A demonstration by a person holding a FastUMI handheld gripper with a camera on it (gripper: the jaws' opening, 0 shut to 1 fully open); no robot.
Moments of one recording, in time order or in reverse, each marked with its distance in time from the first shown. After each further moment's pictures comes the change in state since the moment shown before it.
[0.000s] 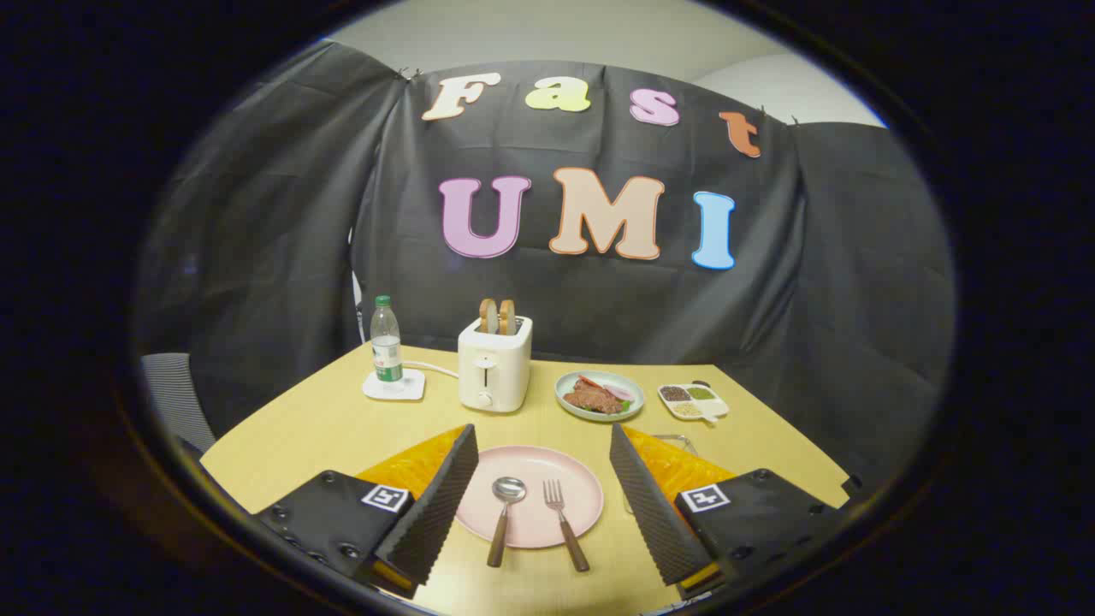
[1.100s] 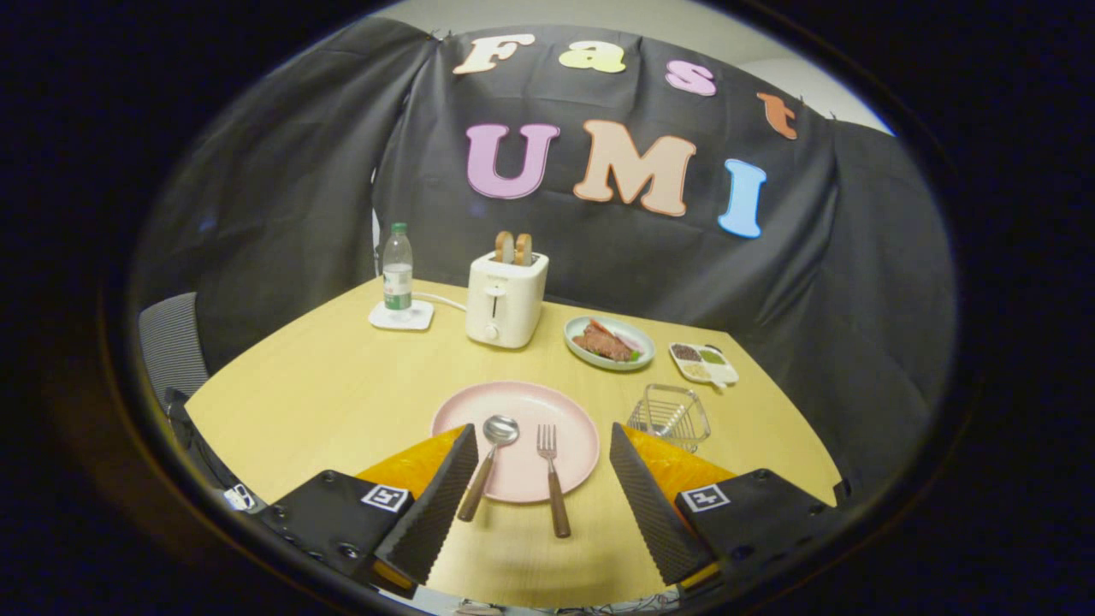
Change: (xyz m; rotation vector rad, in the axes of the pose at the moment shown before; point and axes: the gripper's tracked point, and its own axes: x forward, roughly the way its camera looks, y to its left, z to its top) arm 0.002 -0.012 -0.080 -0.102 0.195 0.057
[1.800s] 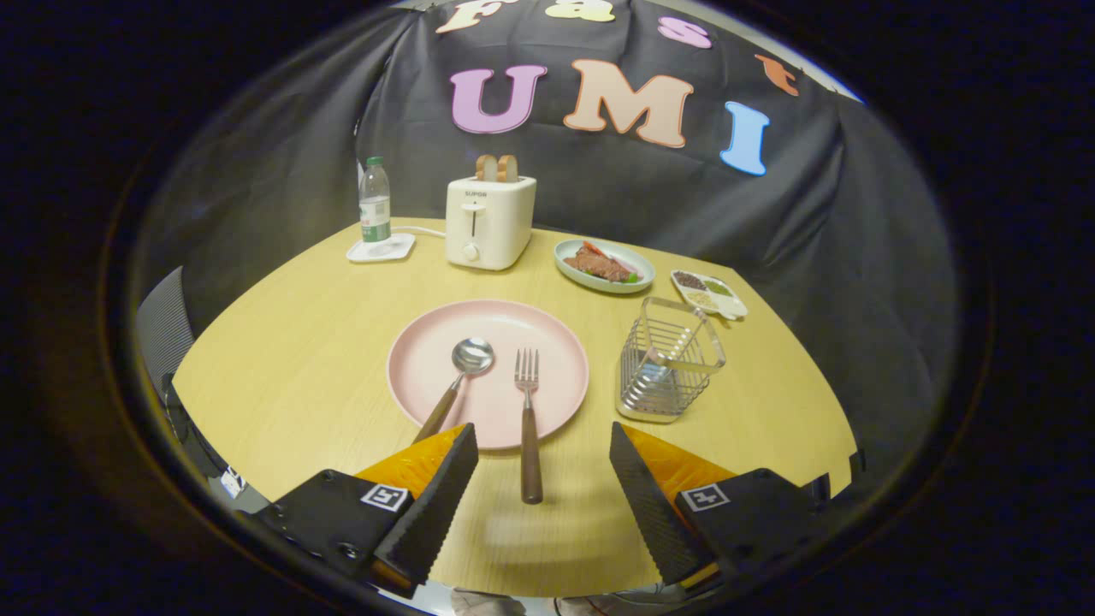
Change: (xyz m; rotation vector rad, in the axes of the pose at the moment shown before) arm 0.030 -0.015 -0.079 0.006 0.207 0.030
